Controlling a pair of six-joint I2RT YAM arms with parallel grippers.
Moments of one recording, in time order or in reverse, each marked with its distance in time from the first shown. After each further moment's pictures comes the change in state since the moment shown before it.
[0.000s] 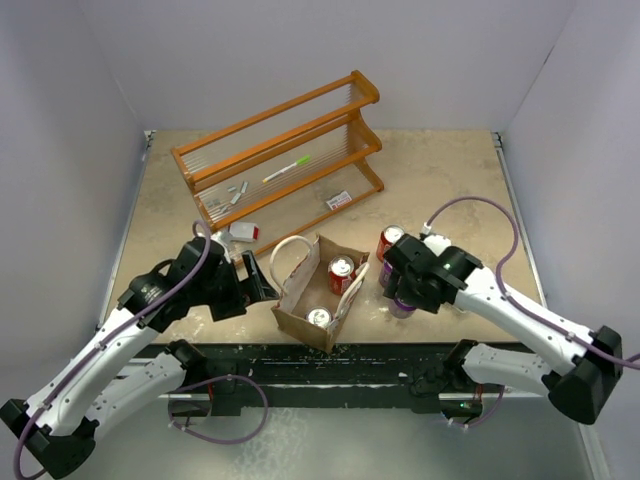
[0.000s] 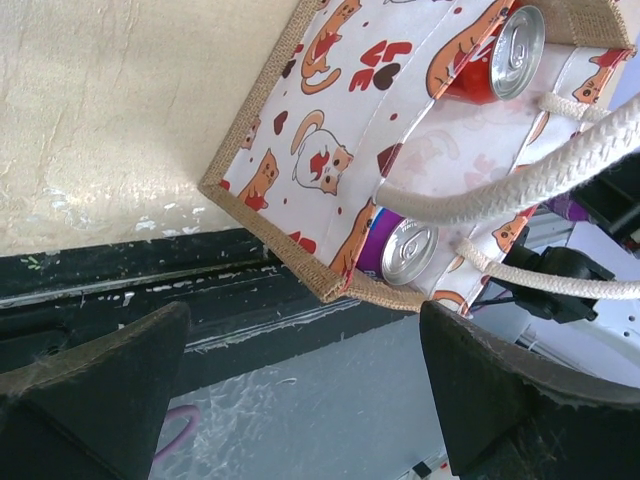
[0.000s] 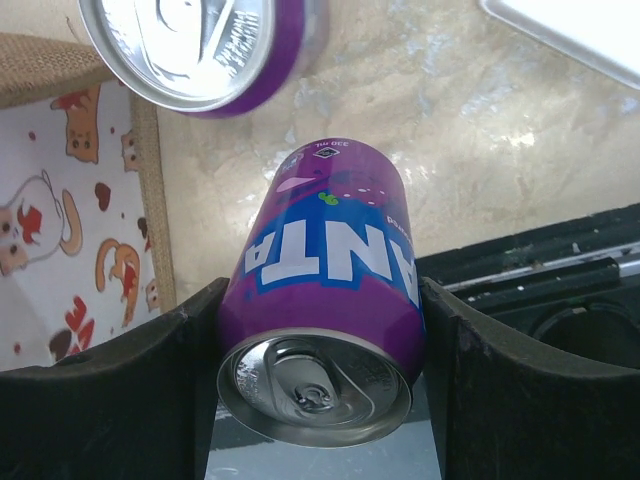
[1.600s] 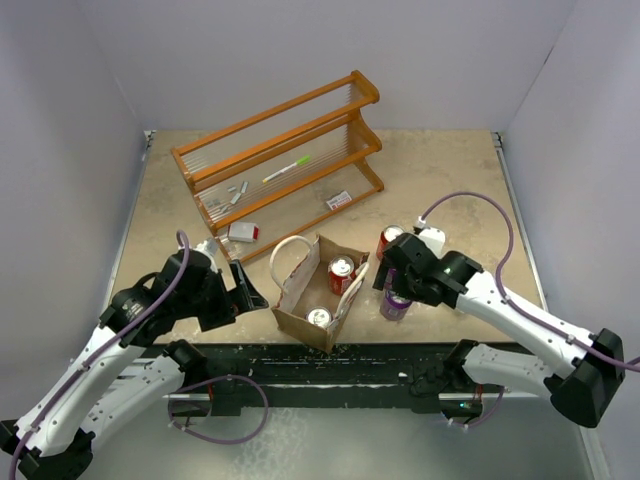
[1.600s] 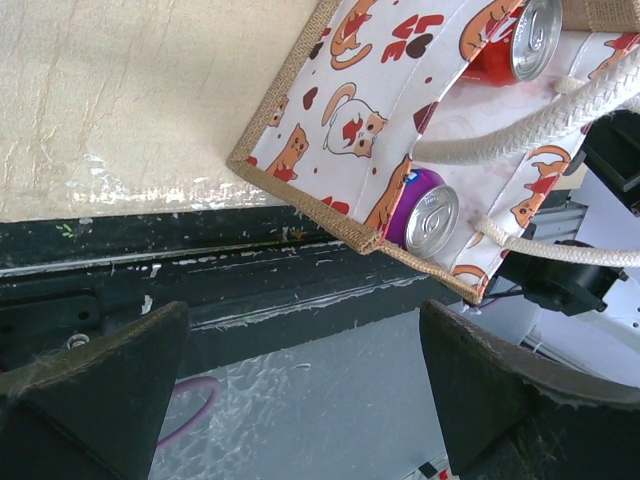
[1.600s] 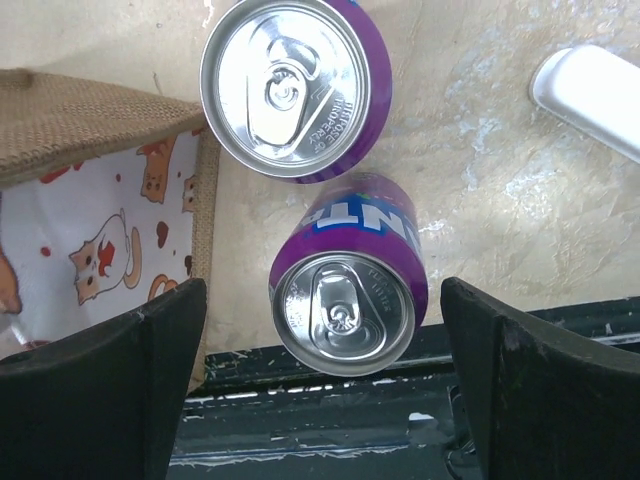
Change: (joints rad) left arm 0.000 -0.114 0.001 -0.119 -0.030 -0.012; right arm -0.006 0.031 -0.053 0.208 0.043 -0.090
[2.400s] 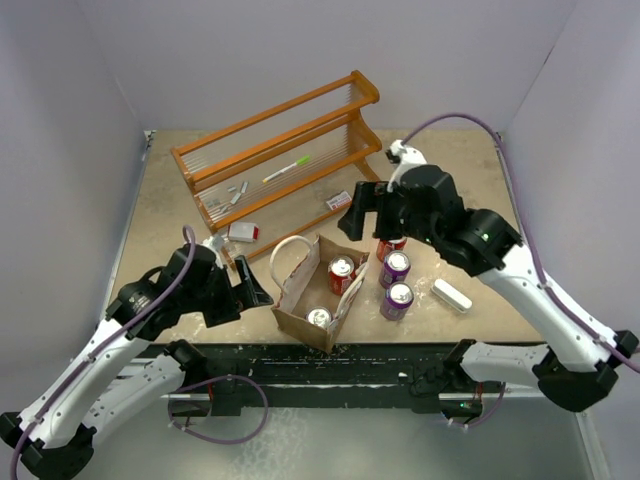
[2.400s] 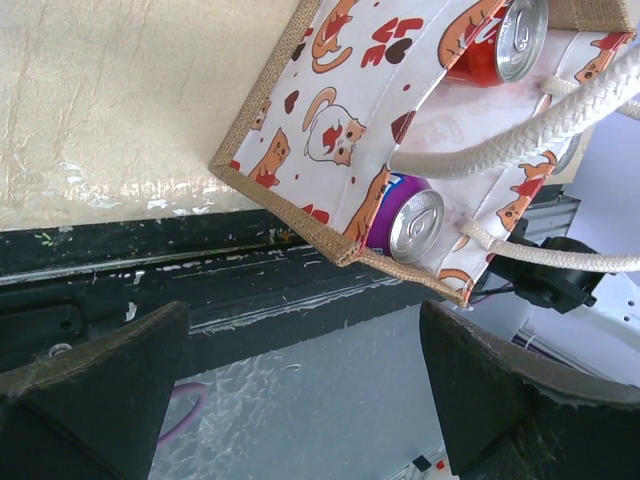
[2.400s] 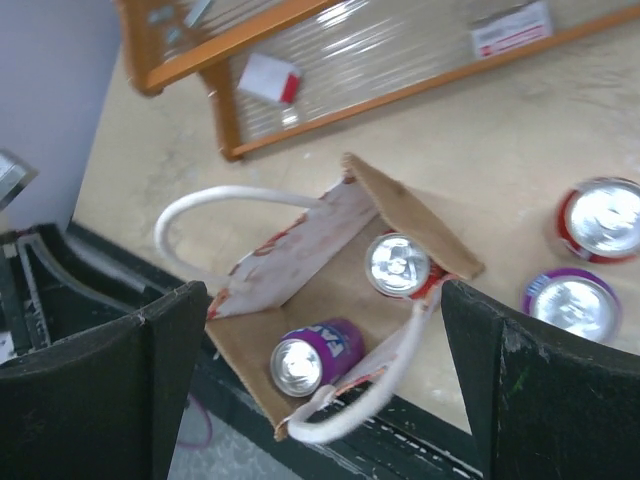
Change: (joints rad) left arm 0.000 0.054 0.007 0.042 0.025 0.005; right arm 0.000 0.070 0.574 0.106 -0.214 -0.445
